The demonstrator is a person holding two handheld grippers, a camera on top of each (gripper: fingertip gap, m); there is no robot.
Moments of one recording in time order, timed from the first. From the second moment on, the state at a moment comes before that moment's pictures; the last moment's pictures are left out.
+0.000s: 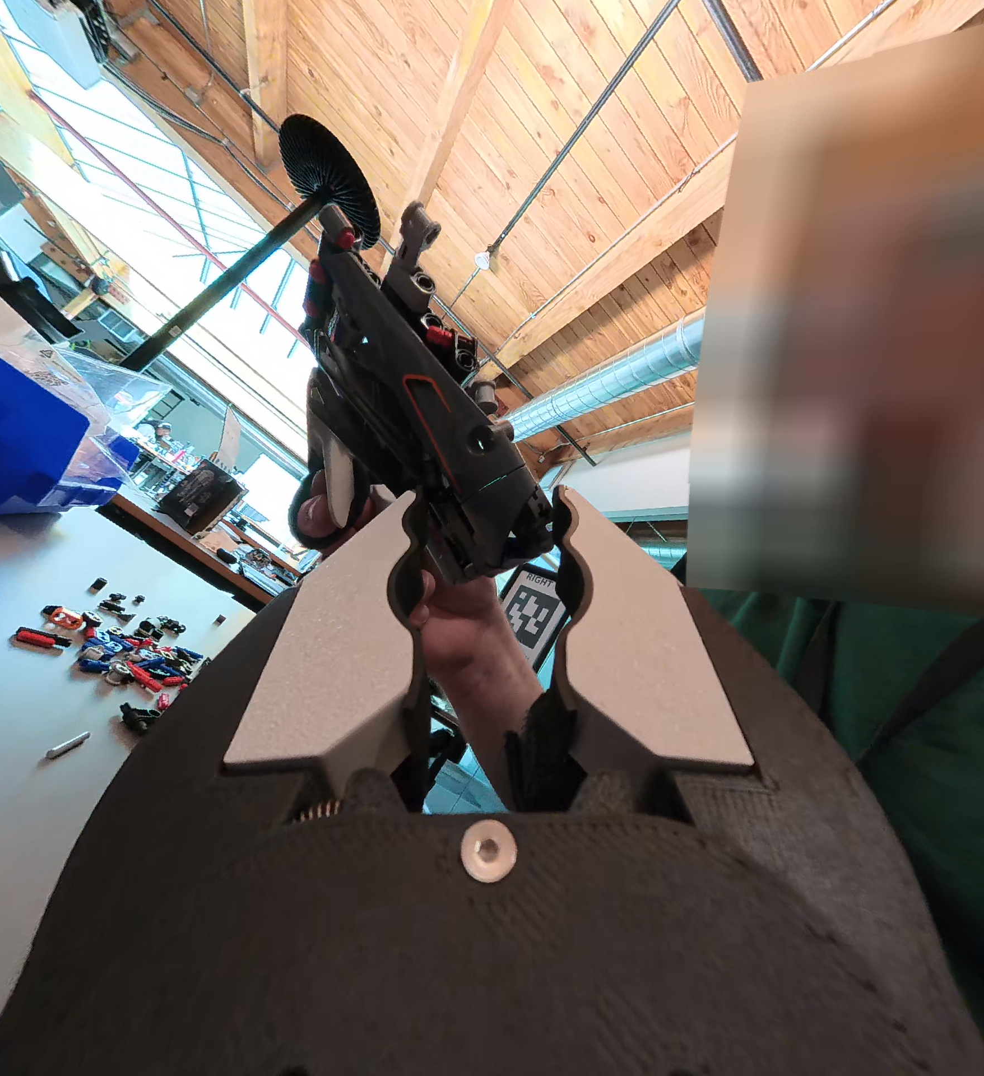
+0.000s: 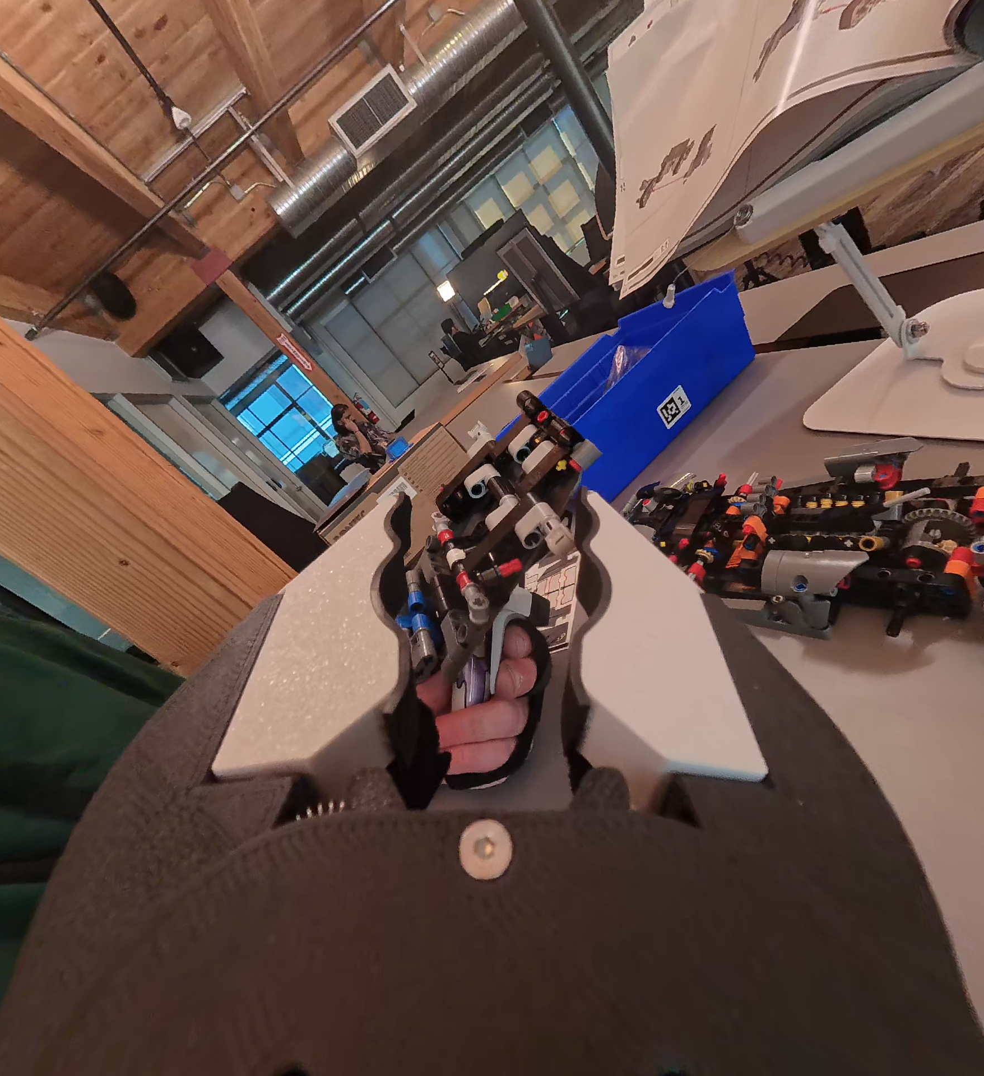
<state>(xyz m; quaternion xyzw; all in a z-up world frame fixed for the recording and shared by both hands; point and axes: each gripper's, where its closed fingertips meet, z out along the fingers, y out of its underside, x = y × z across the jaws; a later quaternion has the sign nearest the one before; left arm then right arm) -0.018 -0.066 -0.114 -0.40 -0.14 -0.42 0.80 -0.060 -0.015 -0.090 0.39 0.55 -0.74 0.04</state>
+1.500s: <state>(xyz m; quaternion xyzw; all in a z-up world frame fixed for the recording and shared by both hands) -0.003 -0.111 -0.130 -0.56 -0.16 -0.28 0.76 -0.003 -0.109 -0.147 0.28 0.72 -0.62 0.13</state>
